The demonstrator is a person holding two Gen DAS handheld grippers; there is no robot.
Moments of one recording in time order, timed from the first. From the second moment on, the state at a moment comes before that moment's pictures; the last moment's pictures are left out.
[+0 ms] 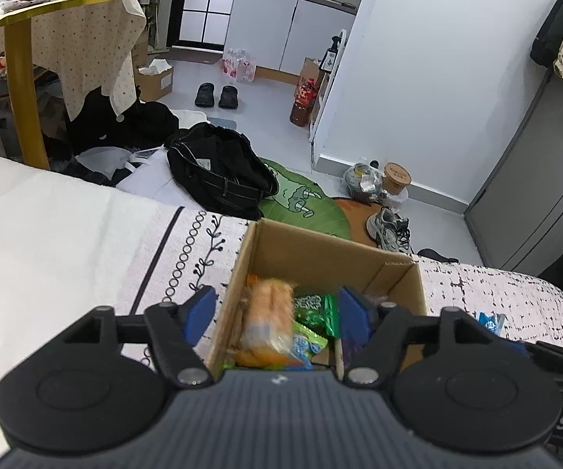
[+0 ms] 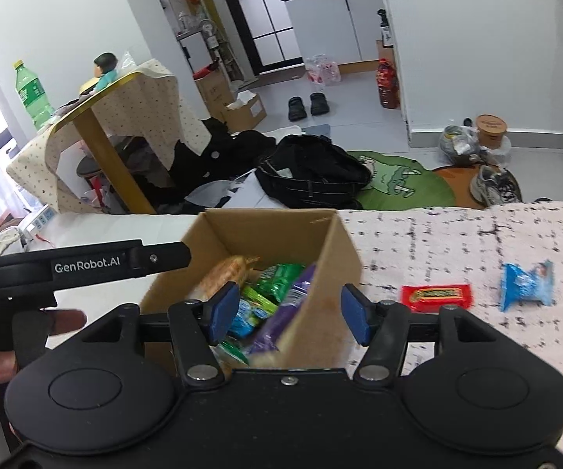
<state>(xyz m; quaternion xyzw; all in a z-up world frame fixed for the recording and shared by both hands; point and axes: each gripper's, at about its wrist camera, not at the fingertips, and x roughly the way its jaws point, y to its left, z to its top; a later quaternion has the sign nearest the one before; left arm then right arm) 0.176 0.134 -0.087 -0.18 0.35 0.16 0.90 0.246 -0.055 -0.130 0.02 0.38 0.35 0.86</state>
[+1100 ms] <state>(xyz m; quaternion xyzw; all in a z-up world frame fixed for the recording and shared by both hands) 0.165 0.048 -0.087 -0.15 0.37 0.09 0.91 0.235 -0.168 -0.122 0.03 0.36 0.29 0.89</state>
